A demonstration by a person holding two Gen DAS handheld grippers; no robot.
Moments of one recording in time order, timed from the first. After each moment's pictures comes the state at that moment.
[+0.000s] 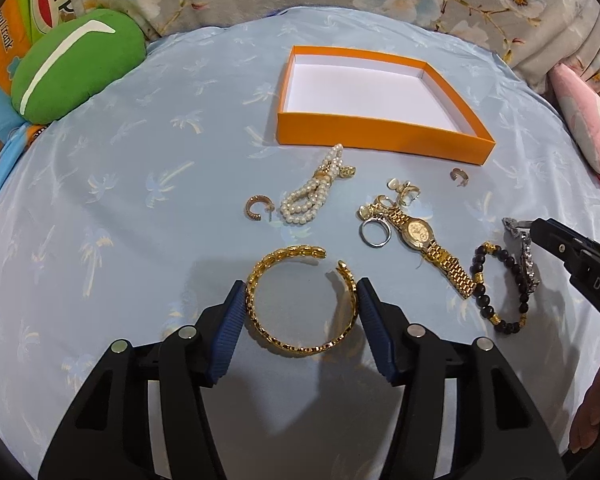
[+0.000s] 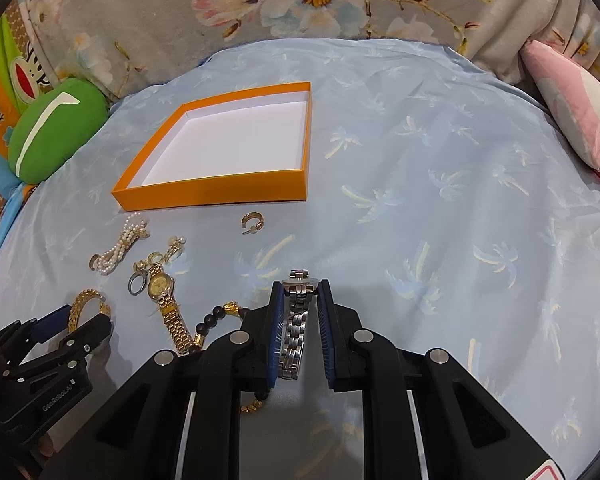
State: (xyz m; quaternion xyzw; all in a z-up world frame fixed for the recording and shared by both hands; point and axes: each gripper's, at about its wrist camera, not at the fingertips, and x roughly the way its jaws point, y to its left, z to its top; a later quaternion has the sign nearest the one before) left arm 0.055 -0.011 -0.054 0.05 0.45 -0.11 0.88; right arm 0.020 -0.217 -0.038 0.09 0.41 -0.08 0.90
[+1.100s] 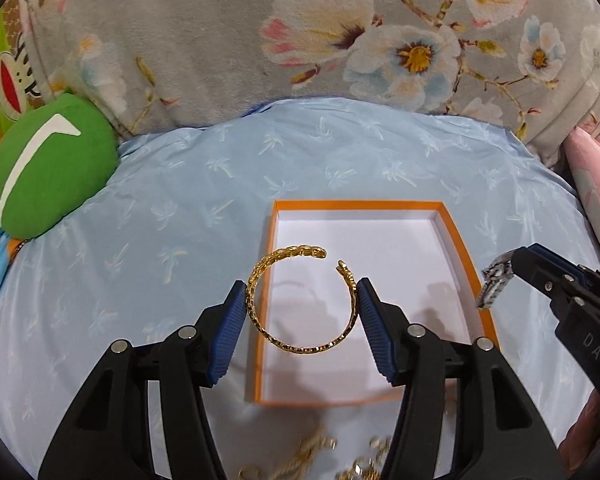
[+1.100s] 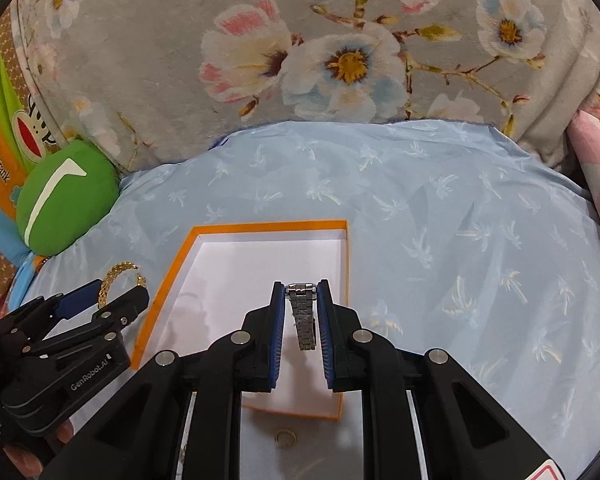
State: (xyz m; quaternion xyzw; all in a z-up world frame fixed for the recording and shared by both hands) left arm 0.213 -0.067 0.024 0.05 0.37 -0.12 0.92; right arm 0.172 -0.238 0.038 0.10 0.34 -0.04 0.93
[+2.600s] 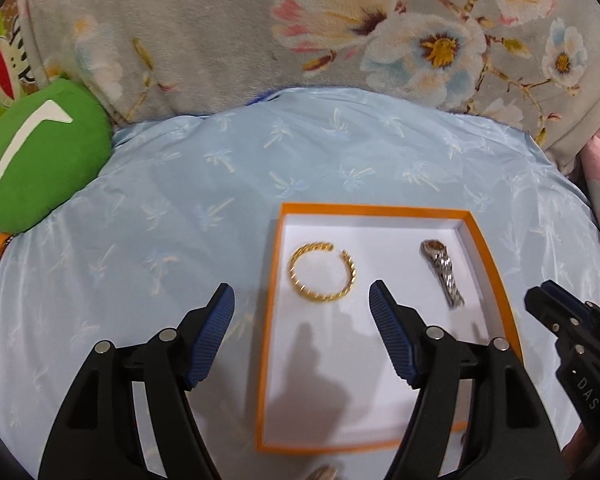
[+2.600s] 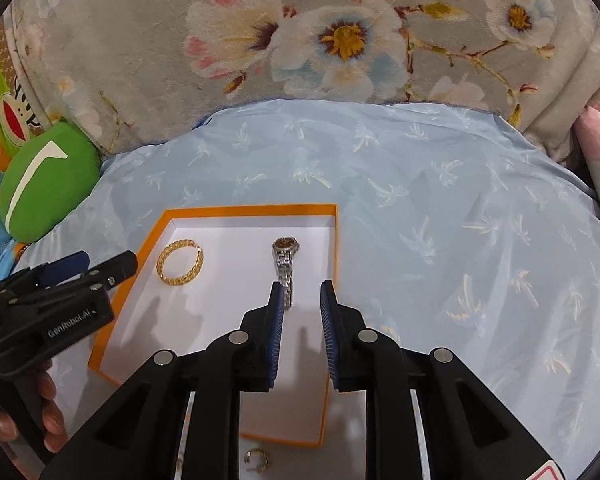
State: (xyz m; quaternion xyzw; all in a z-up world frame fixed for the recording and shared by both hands) left arm 0.232 -0.058 0.007 0.04 0.38 -0.10 0.92; right arm 0.163 -0.243 0.007 0.08 0.36 -0.05 0.93
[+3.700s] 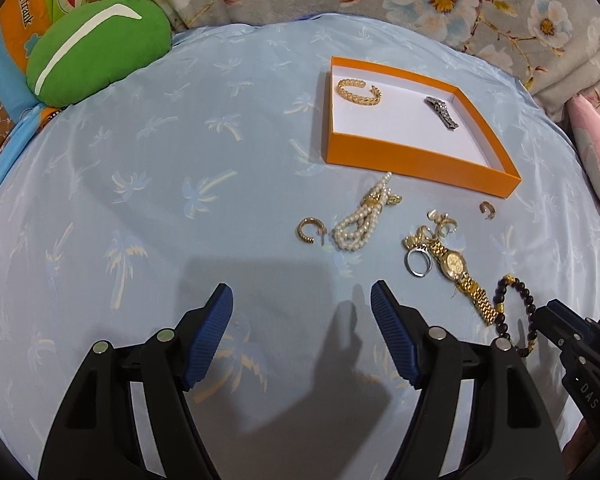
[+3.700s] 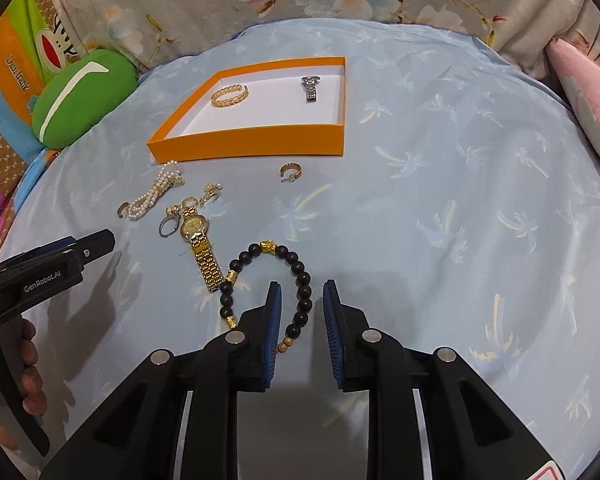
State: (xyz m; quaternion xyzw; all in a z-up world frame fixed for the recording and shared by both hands) left arm 0.069 0.020 -0.051 0.01 0.46 -0.09 0.89; right arm -0.001 -0.195 -0.054 0.08 0.44 -0.03 0.89
